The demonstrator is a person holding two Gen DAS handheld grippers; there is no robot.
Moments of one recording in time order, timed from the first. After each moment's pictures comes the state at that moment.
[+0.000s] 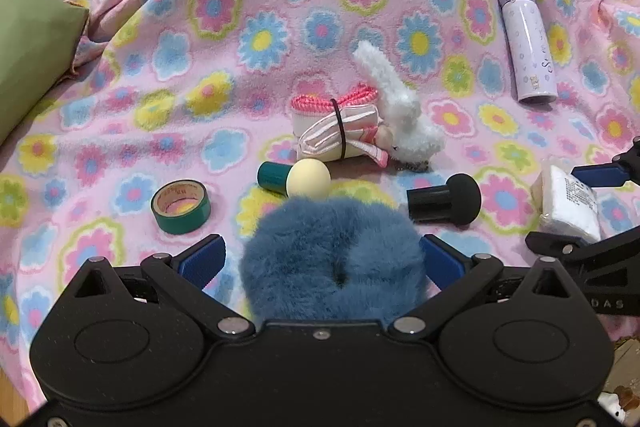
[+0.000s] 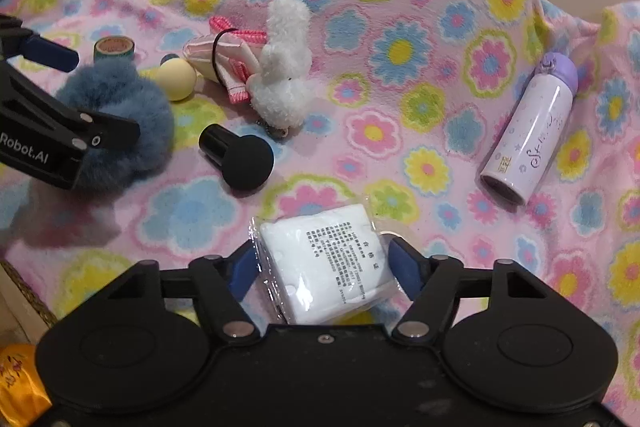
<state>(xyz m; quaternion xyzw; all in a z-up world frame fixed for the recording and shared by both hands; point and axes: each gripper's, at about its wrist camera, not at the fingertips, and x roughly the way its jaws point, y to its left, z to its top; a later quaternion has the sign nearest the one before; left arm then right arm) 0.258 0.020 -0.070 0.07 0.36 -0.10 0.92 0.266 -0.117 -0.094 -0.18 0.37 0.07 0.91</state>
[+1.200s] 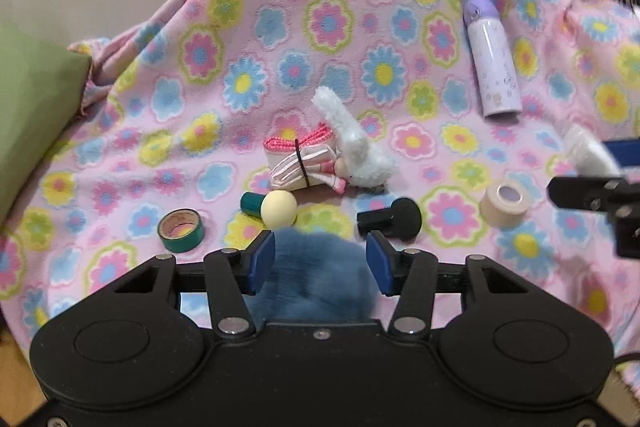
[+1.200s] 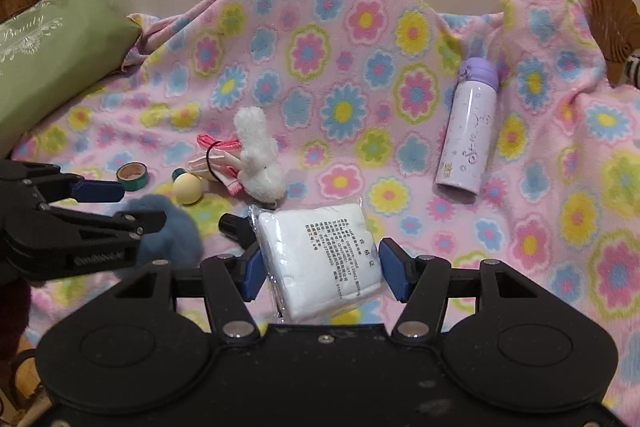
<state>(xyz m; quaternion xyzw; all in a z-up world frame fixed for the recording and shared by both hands) 0.220 -0.020 -0.033 0.11 0.34 -0.10 0.93 0.202 -0.150 -0.016 -0.03 0.32 0.04 0.95</state>
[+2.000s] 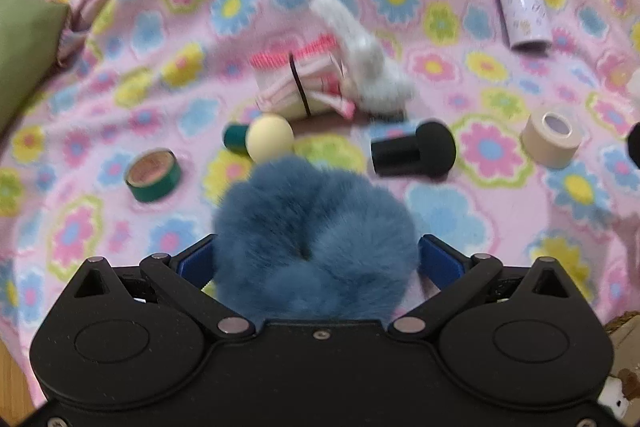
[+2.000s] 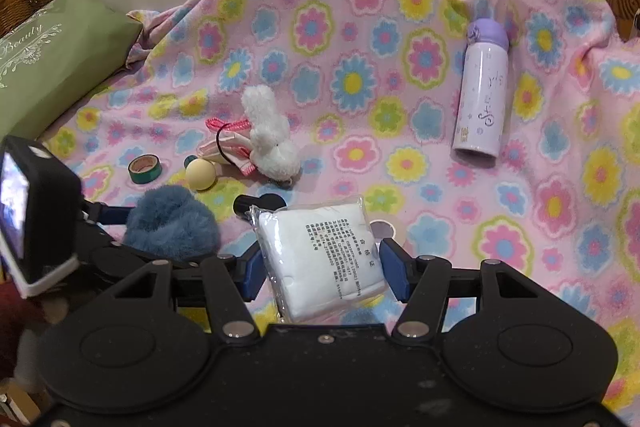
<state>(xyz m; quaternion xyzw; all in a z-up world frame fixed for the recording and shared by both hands) 0.251 -0.022 -0.092 0.12 0.41 -0.08 0.90 0.208 -0.155 -0.029 0.02 0.36 0.06 0.93</state>
